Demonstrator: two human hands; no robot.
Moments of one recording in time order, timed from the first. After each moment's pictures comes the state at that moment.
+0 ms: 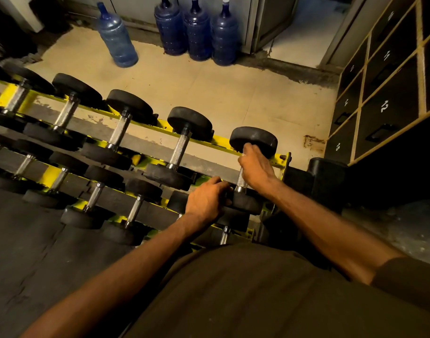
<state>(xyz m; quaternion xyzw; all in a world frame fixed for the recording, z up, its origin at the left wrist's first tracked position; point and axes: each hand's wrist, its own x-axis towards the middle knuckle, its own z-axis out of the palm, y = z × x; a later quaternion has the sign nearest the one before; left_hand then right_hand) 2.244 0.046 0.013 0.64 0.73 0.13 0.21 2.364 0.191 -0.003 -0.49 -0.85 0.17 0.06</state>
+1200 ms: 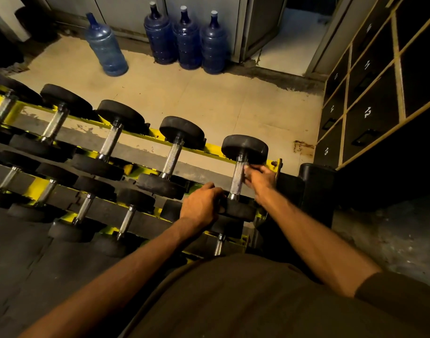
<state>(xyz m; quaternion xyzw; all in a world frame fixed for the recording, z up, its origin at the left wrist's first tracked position) 2.242 0.052 0.030 0.64 0.72 0.11 0.25 2.384 0.193 -0.037 -0.65 -0.31 0.61 0.33</state>
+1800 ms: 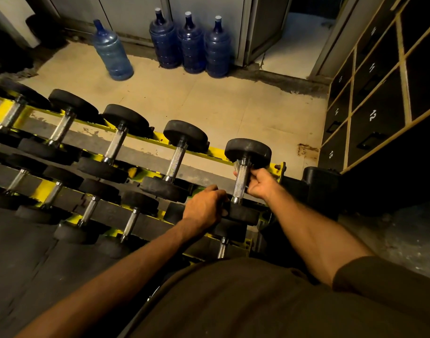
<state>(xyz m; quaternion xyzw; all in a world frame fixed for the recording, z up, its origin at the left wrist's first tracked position) 2.240 0.059 0.032 0.63 0.72 0.10 0.27 2.374 0.216 -0.031 -0.56 -0.09 0.78 0.27</state>
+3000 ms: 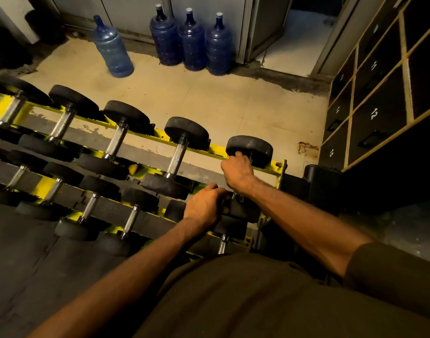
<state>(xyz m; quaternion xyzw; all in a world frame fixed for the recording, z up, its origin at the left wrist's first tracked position) 2.241 0.052 0.026 0.63 0.73 0.11 0.24 2.314 0.189 0.016 -0.42 -0.89 -0.01 -0.17</state>
